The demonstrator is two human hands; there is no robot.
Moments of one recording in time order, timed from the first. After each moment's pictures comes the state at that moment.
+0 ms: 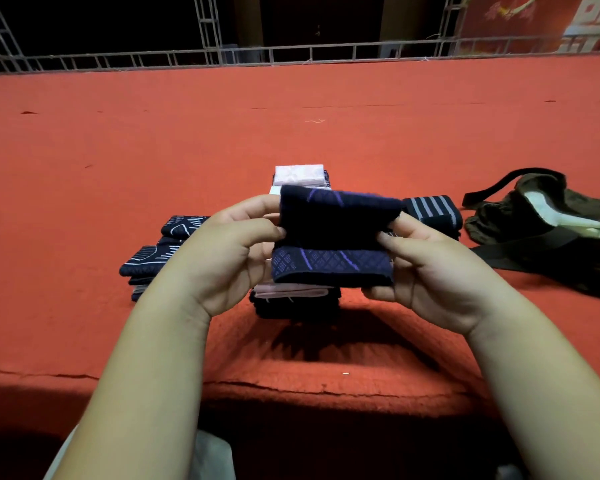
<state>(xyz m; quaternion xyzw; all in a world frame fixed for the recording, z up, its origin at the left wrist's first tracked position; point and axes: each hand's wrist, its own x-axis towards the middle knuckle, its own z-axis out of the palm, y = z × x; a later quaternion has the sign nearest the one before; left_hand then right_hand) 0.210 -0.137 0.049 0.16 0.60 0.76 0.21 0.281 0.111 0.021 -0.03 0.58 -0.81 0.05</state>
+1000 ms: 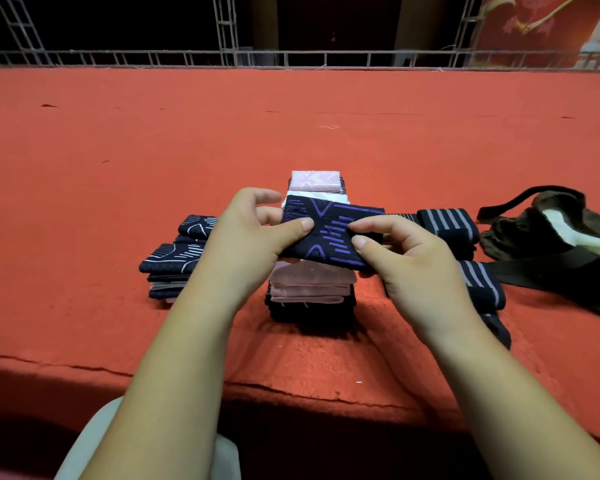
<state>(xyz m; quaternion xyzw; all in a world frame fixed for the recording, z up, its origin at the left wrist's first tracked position) 0.207 -0.137 0.051 0.11 0.76 0.64 -0.01 0.271 0.066 0.017 0.01 0.76 -0.61 -0.23</state>
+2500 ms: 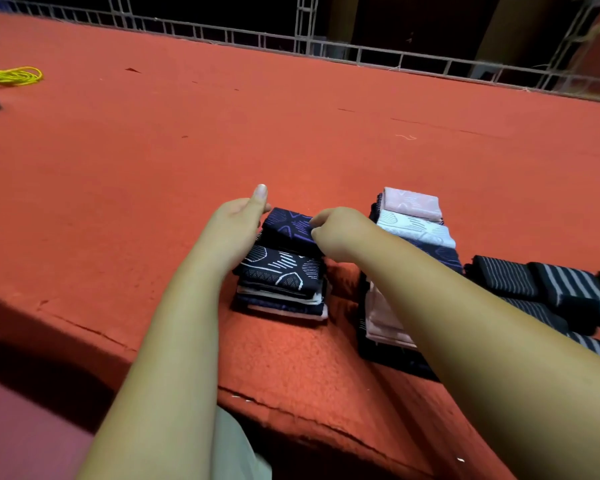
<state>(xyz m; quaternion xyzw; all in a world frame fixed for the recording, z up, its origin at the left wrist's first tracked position) 0.086 -0.289 0.008 -0.02 0.81 0.59 -0.05 0.075 -0.102 0.049 -0.04 0.98 -0.15 0.08</state>
